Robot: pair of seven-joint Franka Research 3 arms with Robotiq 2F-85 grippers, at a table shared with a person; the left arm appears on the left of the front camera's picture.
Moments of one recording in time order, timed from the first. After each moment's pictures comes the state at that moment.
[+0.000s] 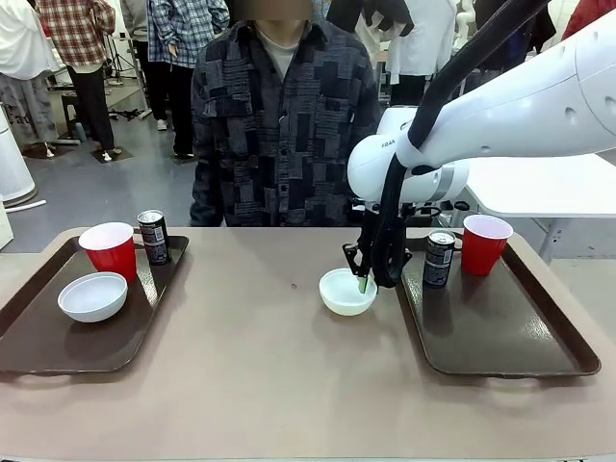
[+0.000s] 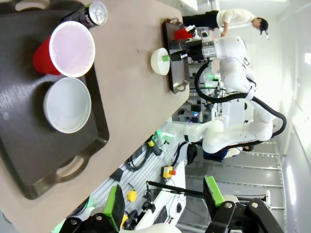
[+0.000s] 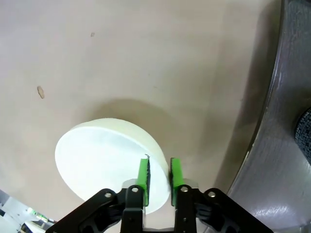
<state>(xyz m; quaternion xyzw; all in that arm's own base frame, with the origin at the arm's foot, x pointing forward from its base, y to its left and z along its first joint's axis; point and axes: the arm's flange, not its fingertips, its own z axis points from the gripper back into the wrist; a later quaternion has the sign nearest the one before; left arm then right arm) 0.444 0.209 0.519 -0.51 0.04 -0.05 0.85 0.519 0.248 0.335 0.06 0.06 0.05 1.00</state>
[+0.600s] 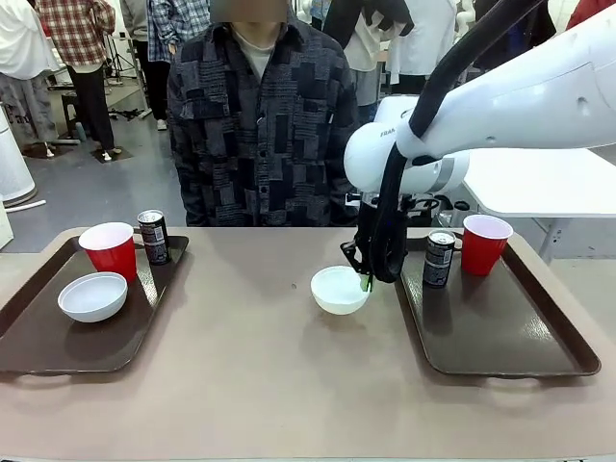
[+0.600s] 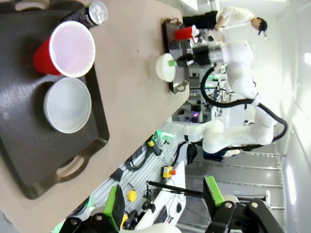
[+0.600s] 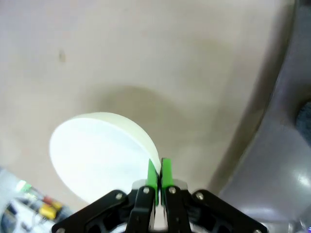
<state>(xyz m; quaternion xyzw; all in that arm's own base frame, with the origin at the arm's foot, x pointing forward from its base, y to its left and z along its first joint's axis) 0.444 0.209 0.519 -0.51 0.04 -0.05 0.85 0.490 0.256 0.375 0.07 0.06 0.13 0.99</state>
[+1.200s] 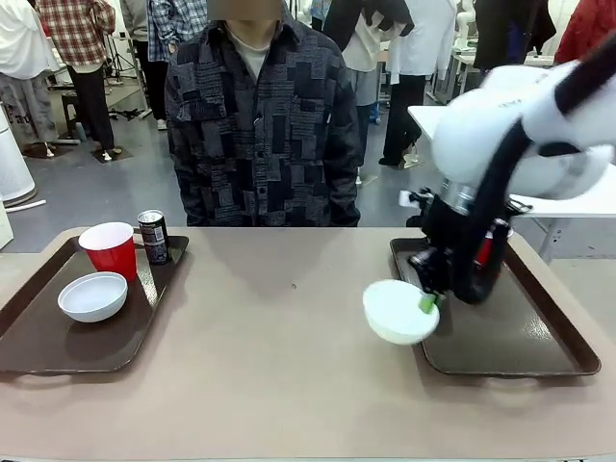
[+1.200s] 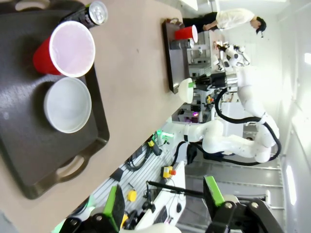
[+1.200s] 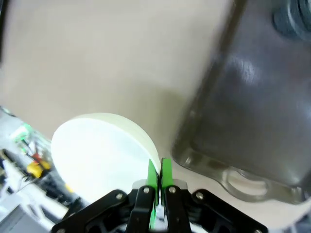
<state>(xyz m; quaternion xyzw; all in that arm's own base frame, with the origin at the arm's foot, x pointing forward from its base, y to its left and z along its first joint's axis) 0.444 0.210 0.519 -0.51 0.04 -0.05 0.85 0.379 0.146 0.404 0.11 0.05 0.16 0.98</state>
